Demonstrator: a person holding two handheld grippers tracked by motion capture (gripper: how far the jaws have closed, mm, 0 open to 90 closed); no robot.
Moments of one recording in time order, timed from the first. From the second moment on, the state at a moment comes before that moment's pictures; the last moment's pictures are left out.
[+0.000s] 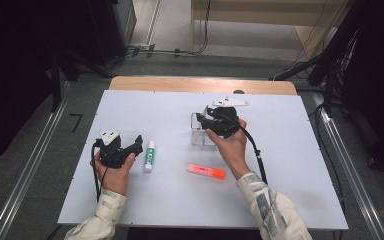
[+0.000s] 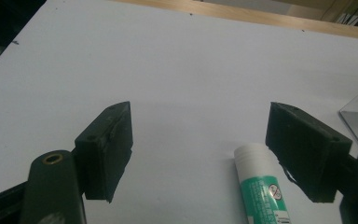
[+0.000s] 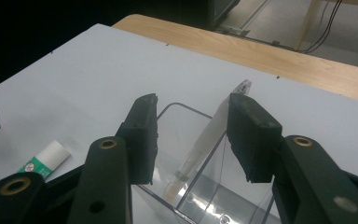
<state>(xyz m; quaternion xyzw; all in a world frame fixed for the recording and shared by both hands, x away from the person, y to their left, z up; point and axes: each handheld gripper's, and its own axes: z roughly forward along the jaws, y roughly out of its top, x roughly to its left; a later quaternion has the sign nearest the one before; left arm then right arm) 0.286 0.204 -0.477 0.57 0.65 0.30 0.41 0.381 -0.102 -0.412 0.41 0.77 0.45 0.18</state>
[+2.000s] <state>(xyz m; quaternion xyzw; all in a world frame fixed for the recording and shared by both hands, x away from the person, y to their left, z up) 0.288 0.205 -0.478 0.57 0.65 0.30 0.40 0.293 -0.165 -0.469 0.37 0.80 0.44 0.15</state>
